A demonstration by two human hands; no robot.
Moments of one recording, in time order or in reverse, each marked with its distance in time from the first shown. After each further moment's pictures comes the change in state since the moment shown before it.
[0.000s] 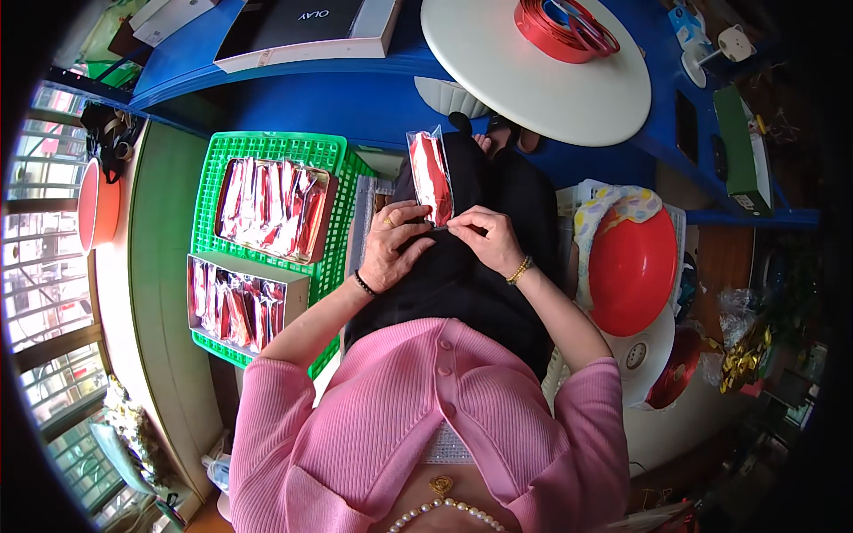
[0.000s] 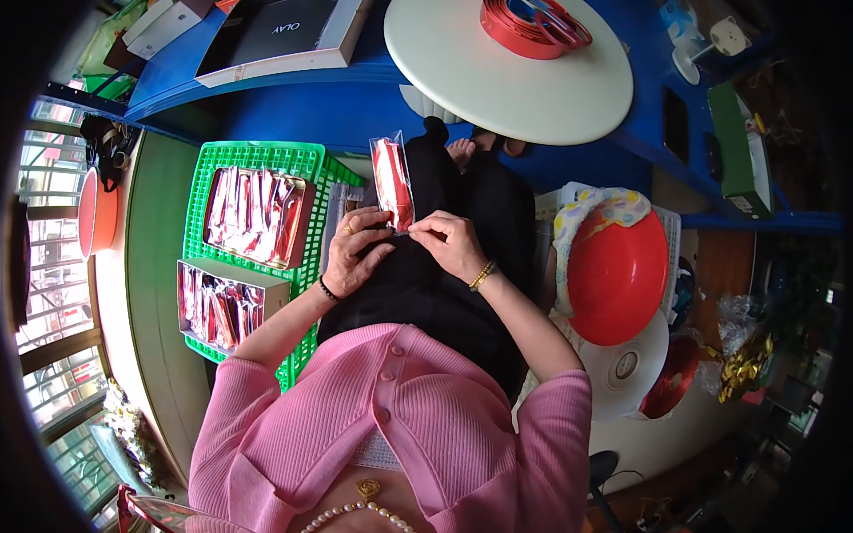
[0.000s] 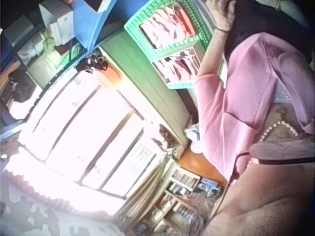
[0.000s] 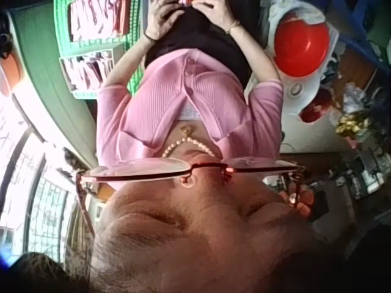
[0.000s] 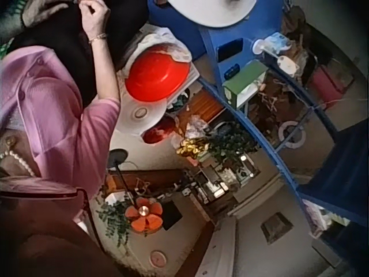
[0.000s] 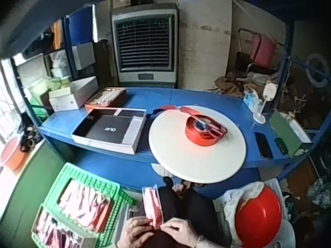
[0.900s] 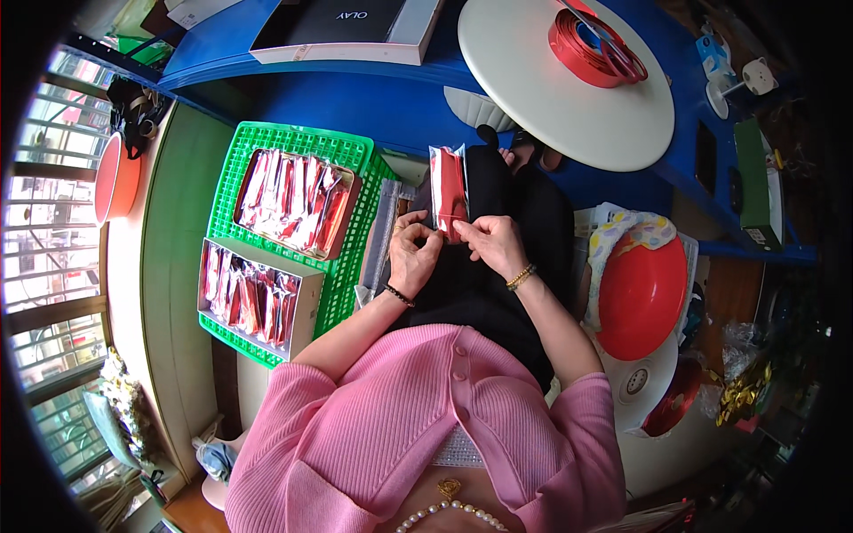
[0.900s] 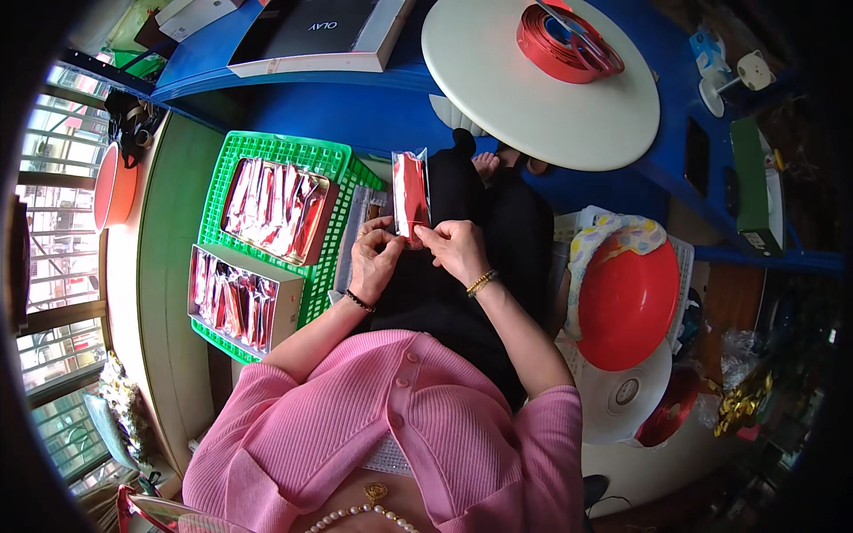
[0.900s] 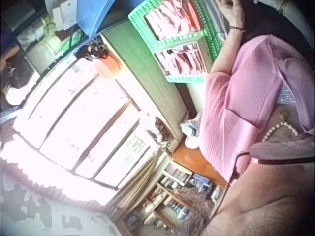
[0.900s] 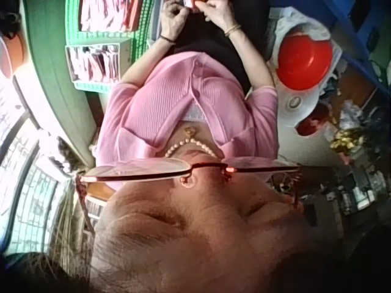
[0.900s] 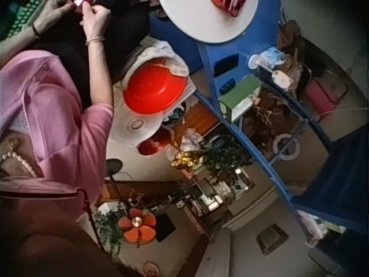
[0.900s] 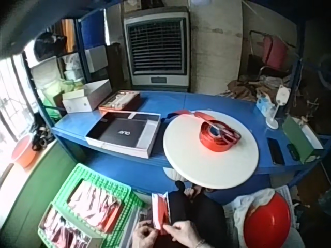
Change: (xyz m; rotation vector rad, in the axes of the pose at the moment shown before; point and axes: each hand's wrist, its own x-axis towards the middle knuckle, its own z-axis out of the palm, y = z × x) left_hand -0.012 0.008 0.033 -0.151 0.311 -0.673; right_hand 0.021 -0.021 0.013 0.116 -0.072 0.601
